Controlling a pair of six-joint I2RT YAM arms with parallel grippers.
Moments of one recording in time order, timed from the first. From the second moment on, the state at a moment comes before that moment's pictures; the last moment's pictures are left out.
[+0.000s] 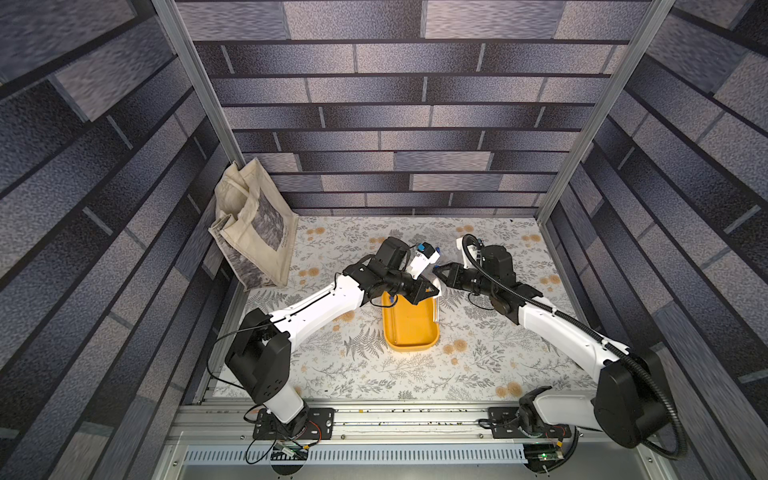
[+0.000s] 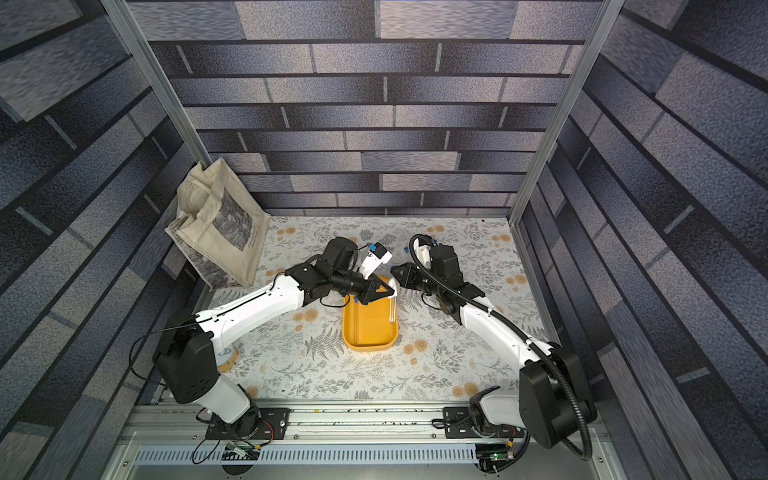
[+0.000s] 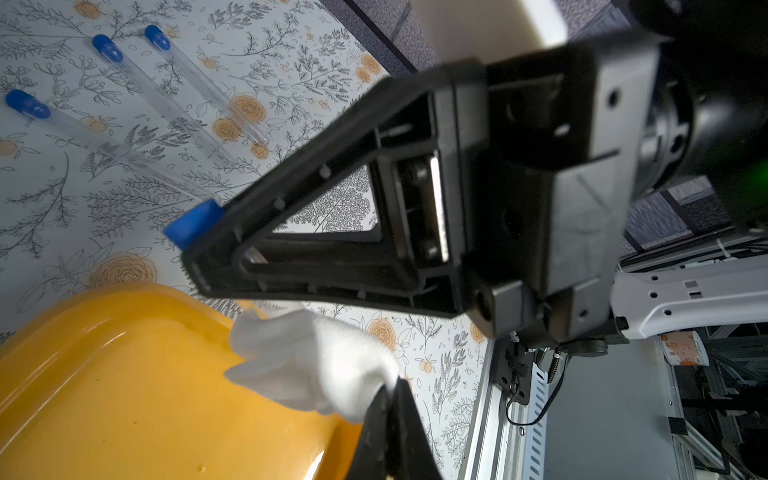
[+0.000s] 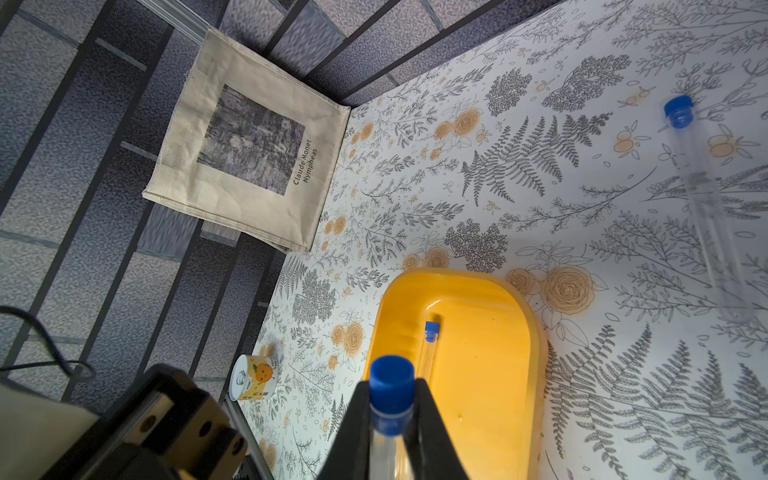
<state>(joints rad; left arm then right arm) -0.73 1.61 1.25 -0.33 0.62 -0.16 0.44 1.31 0.86 -0.03 -0.44 0.64</state>
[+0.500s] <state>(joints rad) -0.87 1.52 1.09 -0.33 0.59 -0.19 0.44 1.36 0.93 -0.06 -0.42 0.62</state>
